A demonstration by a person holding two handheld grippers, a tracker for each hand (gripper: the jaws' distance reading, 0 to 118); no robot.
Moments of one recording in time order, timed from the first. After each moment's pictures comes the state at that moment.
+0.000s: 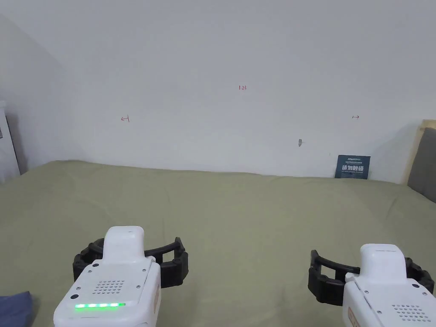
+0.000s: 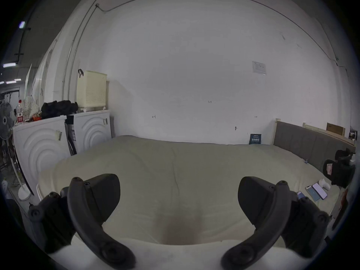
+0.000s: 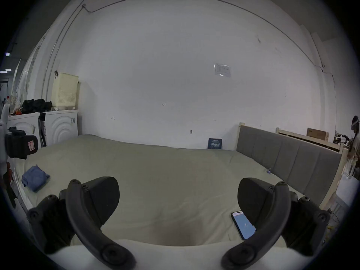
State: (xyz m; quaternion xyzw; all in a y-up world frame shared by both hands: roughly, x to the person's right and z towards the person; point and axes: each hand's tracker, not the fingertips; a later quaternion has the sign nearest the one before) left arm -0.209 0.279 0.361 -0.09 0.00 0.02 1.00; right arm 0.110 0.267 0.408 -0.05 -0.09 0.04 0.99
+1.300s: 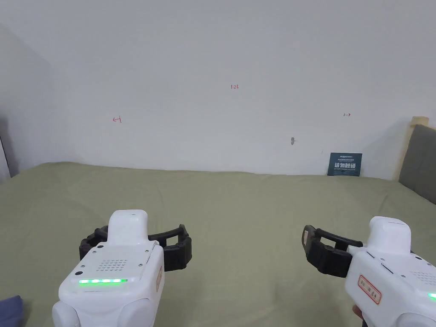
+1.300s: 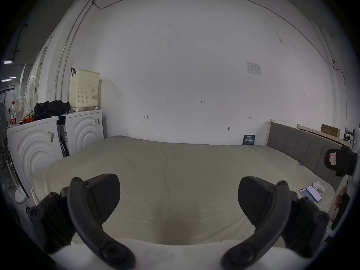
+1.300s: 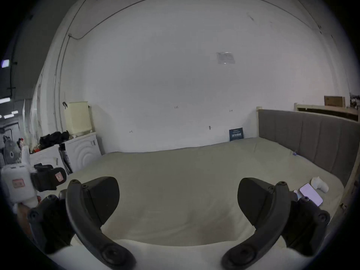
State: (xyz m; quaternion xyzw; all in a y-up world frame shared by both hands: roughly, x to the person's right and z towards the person) left arm -0.193 0.296 0.344 -0.09 -0.02 0.02 1.00; right arm 0.144 0.296 0.397 -0.06 0.00 -0.09 0.99
